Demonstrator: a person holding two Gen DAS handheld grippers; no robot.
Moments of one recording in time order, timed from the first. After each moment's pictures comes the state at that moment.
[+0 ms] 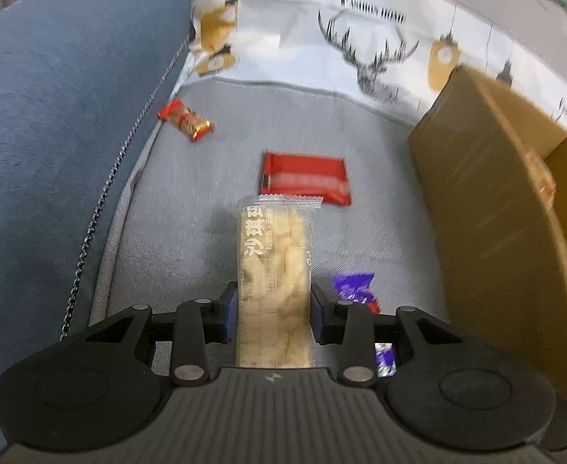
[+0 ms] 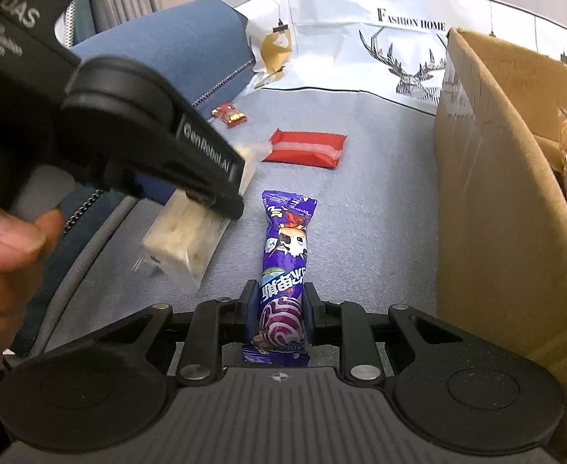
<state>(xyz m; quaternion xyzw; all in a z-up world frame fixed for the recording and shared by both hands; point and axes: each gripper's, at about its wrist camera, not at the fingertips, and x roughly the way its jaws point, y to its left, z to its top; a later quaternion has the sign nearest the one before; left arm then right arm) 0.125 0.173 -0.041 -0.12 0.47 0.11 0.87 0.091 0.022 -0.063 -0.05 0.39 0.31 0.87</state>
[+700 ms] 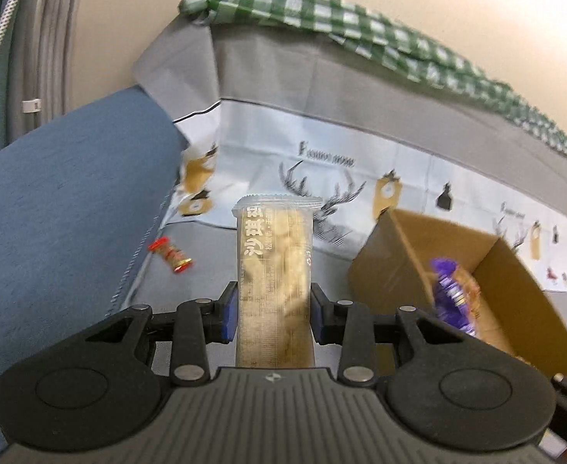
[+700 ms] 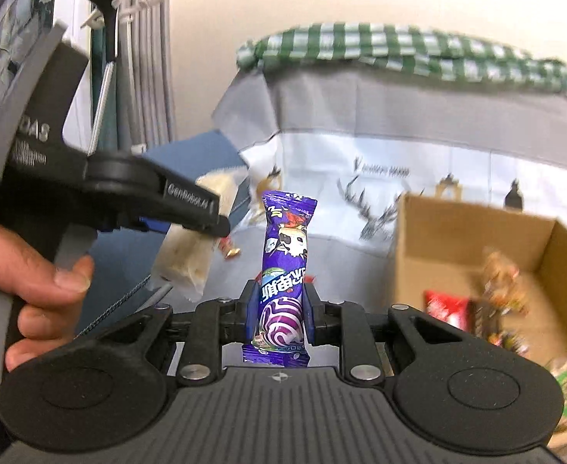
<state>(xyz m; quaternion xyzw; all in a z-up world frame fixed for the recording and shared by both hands) 0.077 0.150 0.031 -0.13 0.27 0.09 0.95 0.042 -0.044 0.029 -0.03 0.19 0.30 0.93</state>
